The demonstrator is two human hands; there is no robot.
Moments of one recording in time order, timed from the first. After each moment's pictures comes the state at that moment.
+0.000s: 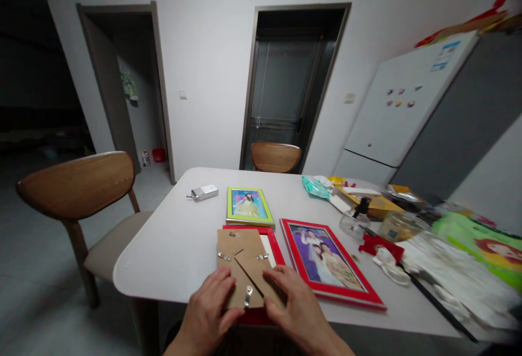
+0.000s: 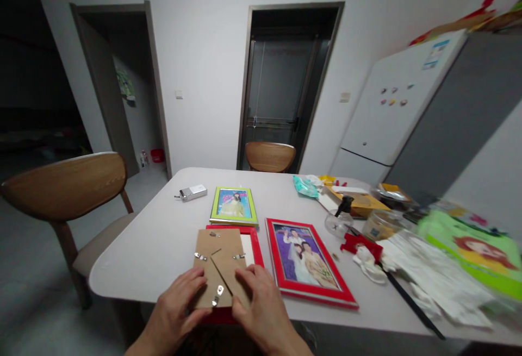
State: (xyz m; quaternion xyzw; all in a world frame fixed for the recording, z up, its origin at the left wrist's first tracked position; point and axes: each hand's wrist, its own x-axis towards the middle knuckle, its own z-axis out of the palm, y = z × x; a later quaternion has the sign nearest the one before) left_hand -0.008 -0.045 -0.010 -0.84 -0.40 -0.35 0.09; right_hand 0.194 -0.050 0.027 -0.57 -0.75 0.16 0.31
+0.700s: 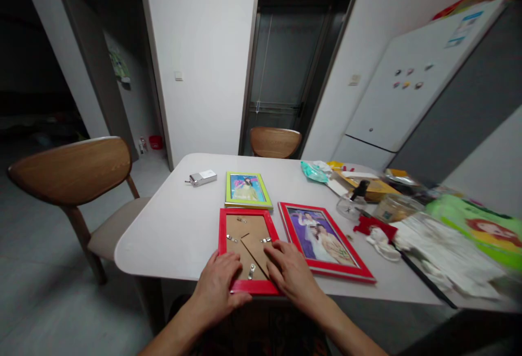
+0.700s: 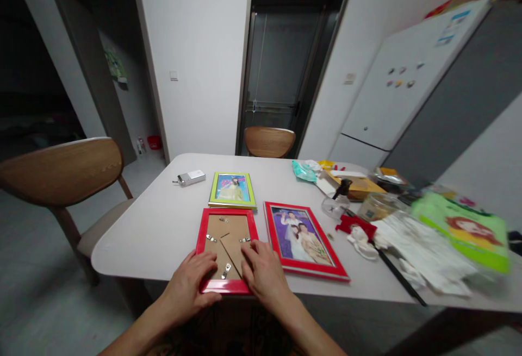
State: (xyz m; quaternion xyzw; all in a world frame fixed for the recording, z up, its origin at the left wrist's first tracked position) left_hand 0.012 -0.040 -0.006 -0.85 -0.45 -0.24 -0.14; right_hand 0.213 -0.026 -0.007 -0.57 -0.79 0.02 0.22
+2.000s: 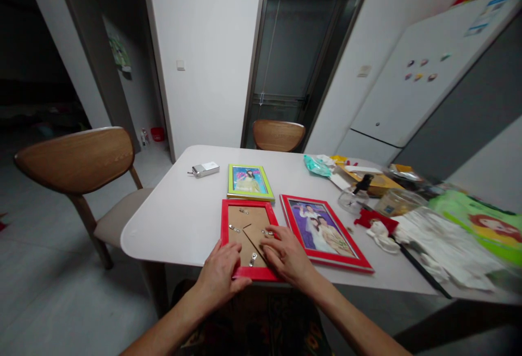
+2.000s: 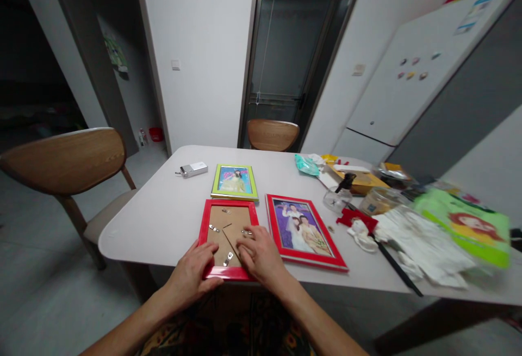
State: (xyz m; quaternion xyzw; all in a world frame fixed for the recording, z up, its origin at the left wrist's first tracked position) left_hand 0.013 -0.044 -0.008 -0.85 -0.45 -0.22 -0.13; right_hand 0.211 -0.022 -0.002 -0.50 -0.83 0.03 0.26
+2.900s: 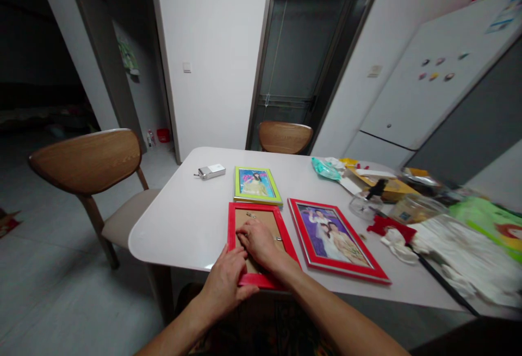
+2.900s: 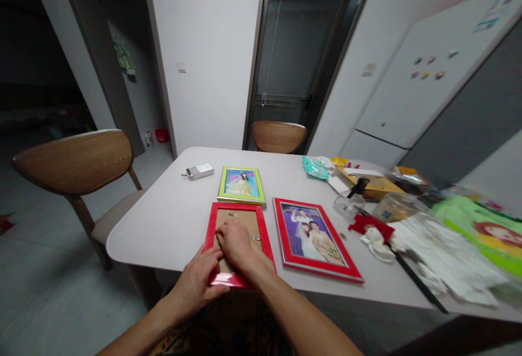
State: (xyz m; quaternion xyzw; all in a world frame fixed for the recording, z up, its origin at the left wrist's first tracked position) left_hand 0.010 -0.042 -0.017 -0.83 -0.44 -0.28 -0.17; right_hand 0.137 0.033 -0.002 -0.50 -0.84 0.06 0.19
